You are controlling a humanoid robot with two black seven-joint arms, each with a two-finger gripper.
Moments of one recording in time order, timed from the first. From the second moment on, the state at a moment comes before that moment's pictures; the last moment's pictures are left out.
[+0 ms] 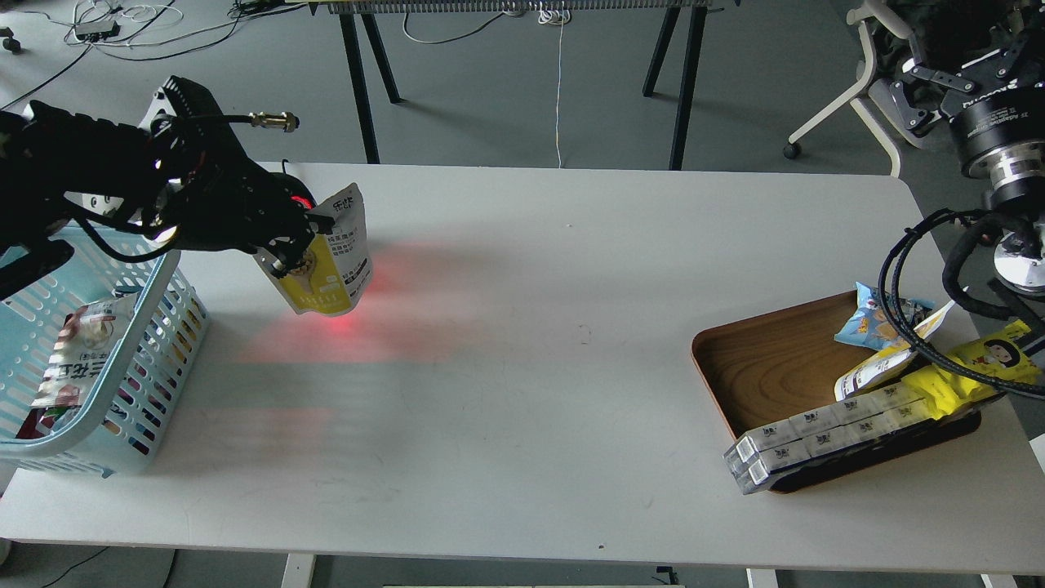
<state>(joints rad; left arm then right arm) -1.12 0.90 -0.31 -1.40 2.18 -0.48 -0.46 0.88 -0.55 0.52 0.63 0.40 0.49 0.49</state>
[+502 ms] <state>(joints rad) -1.16 0.90 -0.32 -1.41 2.18 -0.48 -0.47 0.90 -0.56 0.52 0.64 0.41 0.49 0.49</state>
